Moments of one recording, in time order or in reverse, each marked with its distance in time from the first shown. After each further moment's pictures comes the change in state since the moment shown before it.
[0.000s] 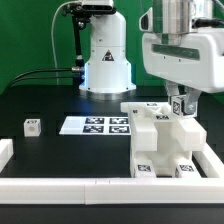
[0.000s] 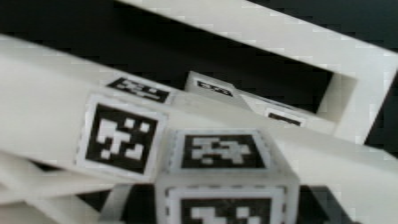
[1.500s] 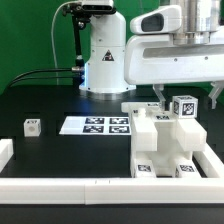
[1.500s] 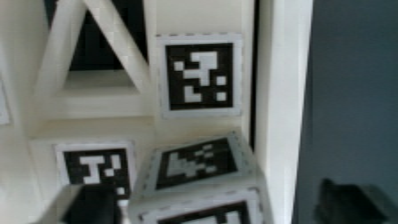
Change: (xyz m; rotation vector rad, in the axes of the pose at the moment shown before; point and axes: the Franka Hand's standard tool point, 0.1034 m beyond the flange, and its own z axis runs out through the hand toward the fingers) arm -0.008 -0.002 0.000 -0.020 0.028 -1.332
